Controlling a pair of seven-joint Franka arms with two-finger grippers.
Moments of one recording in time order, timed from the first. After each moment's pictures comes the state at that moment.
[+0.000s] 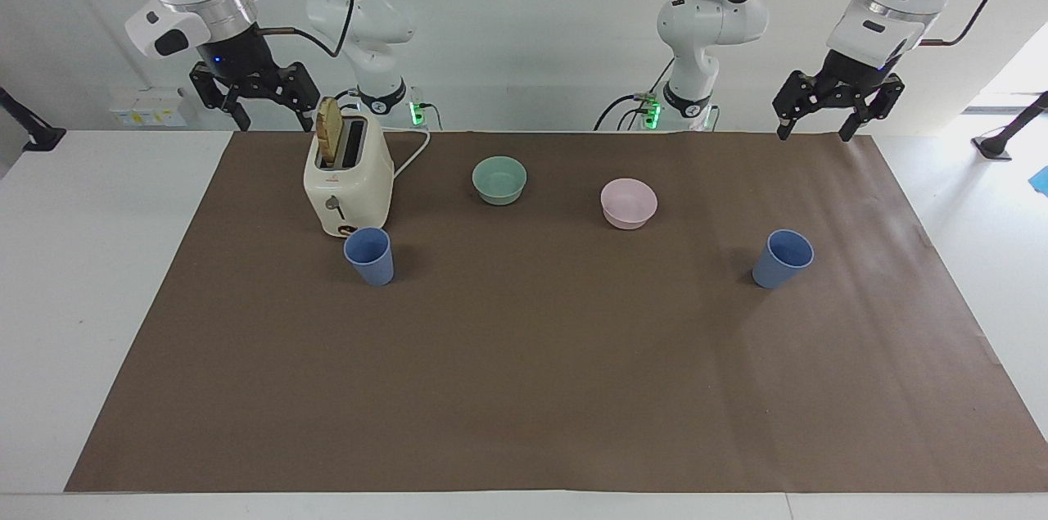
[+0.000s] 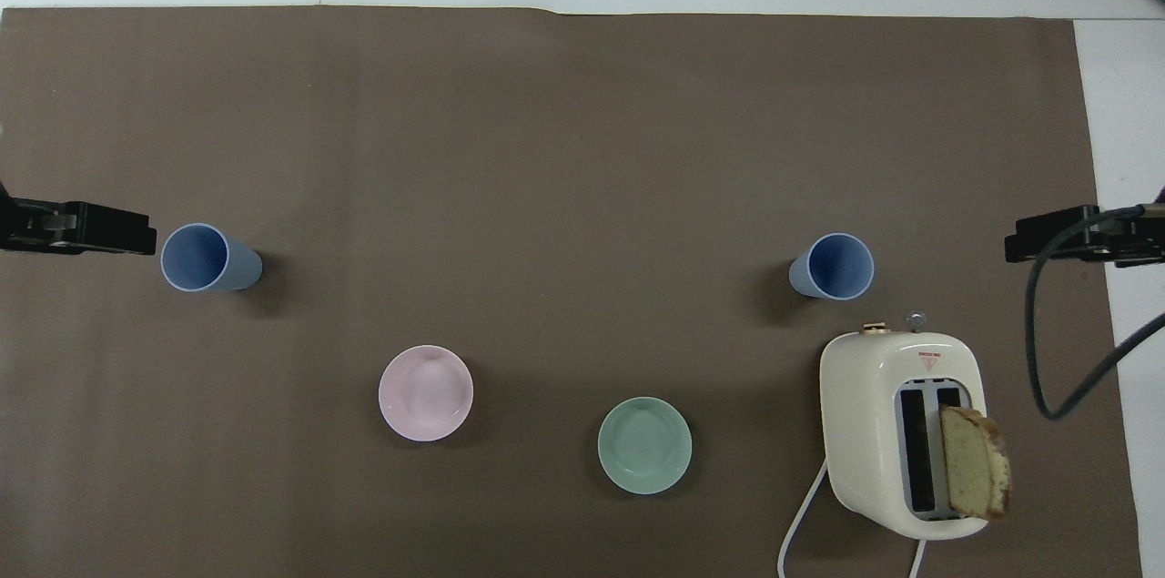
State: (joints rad) left arm 0.00 -0.10 -0.11 -1.62 -0.03 1.58 -0.02; right arm -0.21 -0.08 0.20 -1.59 0.04 1.52 0.05
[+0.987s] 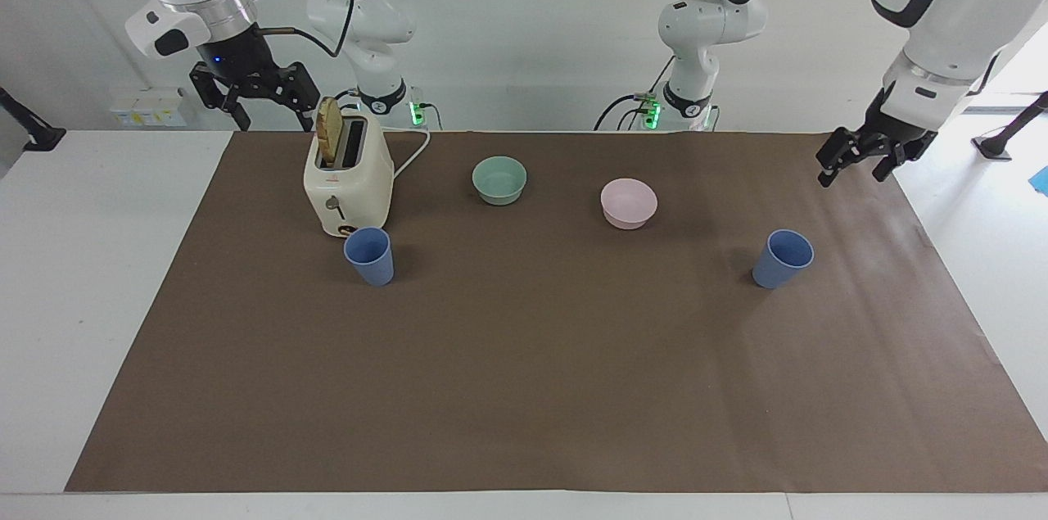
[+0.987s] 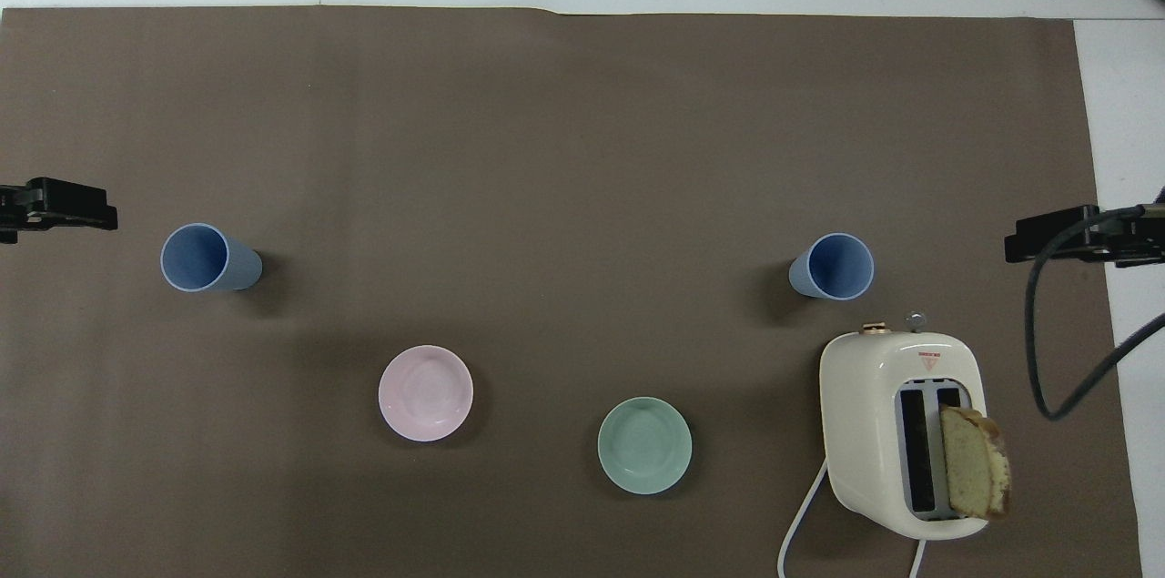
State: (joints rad) left arm 0.15 -0.03 -0.09 -1.79 -0.03 1.82 -0.02; right arm -0.21 -0.08 0.20 -1.59 0.04 1.52 0.05
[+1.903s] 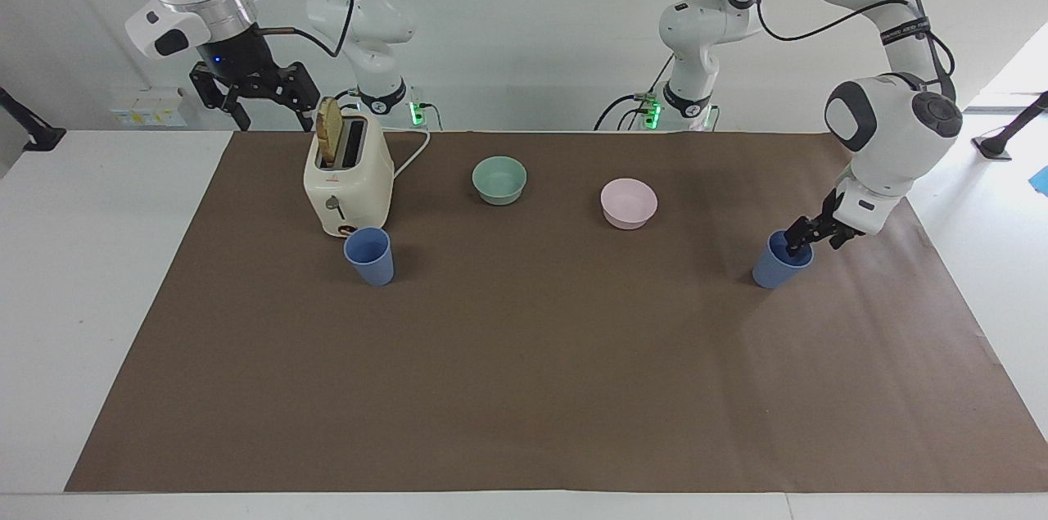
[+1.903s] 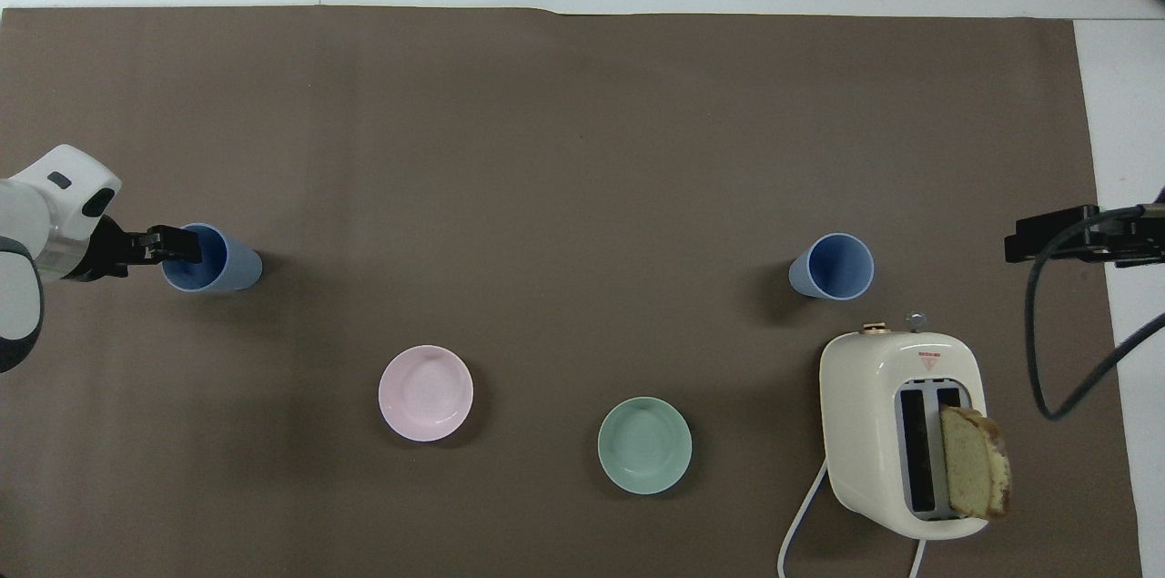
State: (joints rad) left arm 0.20 0.10 -0.09 -2.08 -0.03 2.19 0.00; right arm -0.21 -0.08 0.20 -1.59 0.04 1.52 0.05
